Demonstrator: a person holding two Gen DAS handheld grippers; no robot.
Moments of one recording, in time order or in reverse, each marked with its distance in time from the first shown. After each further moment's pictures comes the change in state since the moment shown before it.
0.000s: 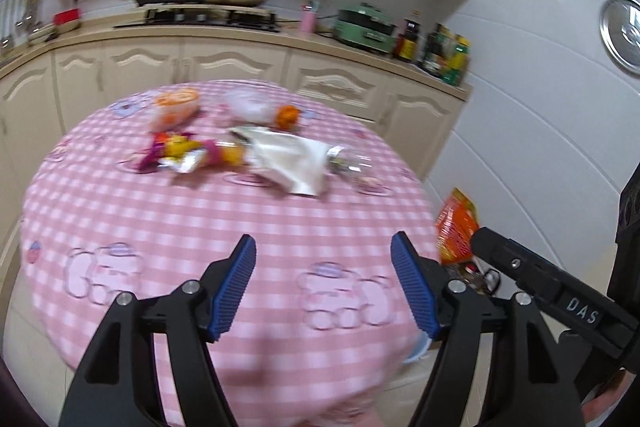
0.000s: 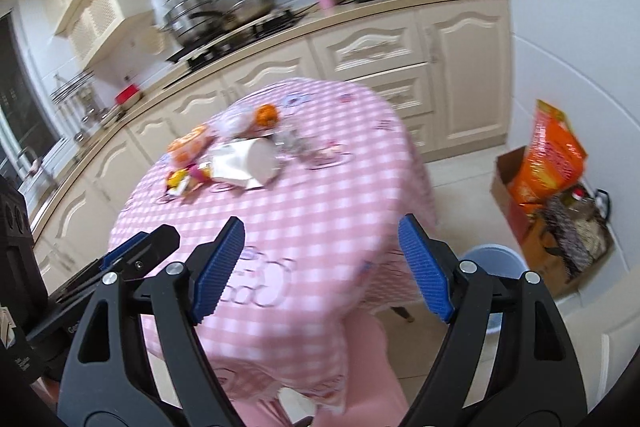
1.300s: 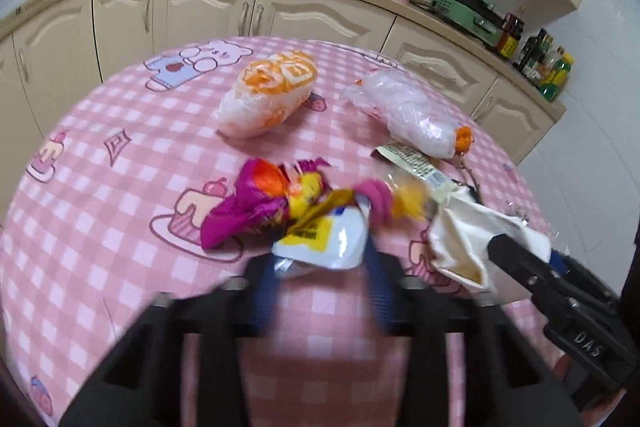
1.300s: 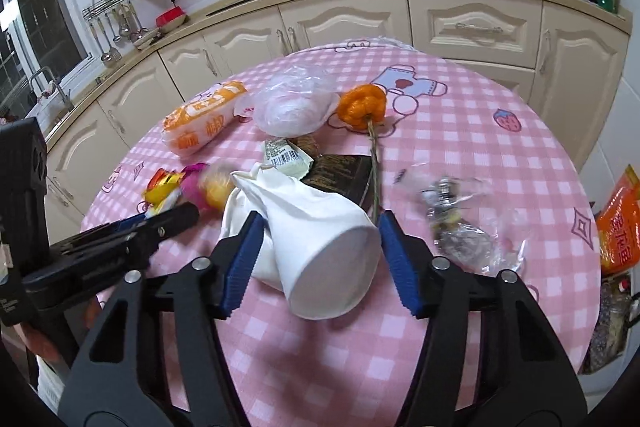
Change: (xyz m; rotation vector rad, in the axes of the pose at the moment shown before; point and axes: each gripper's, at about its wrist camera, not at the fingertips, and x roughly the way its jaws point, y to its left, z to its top) left arm 0.140 0.138 0.074 -0.191 0.167 0.125; right arm 0.190 0.070 0.060 -0.241 0.177 0.125
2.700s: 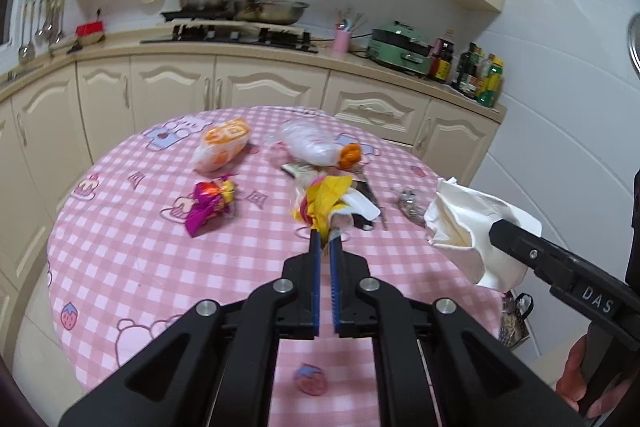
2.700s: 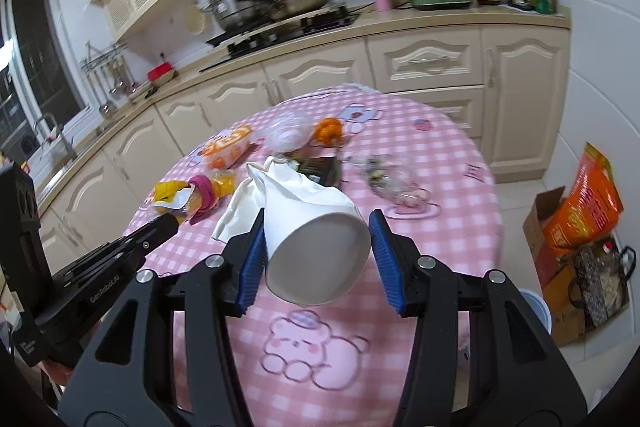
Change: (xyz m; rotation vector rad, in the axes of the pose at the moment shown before) left arm -0.124 -0.073 -0.074 0.198 -0.241 -0.052; right arm -0.143 -0.009 -0.058 0.142 -0.197 -0.087
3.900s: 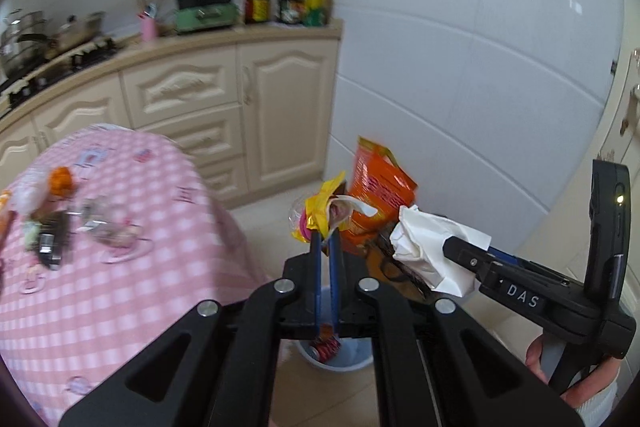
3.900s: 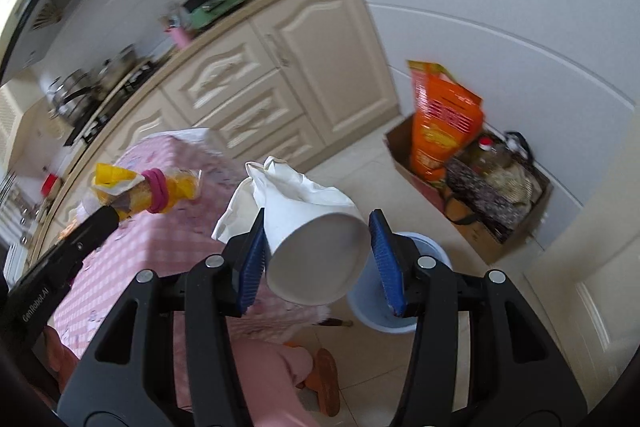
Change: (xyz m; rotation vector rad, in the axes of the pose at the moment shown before) left arm 0.075 -0.285 -0.048 0.395 0.172 -0.351; right arm -0.091 -0.269 -0.071 0.478 -0.025 -0.362
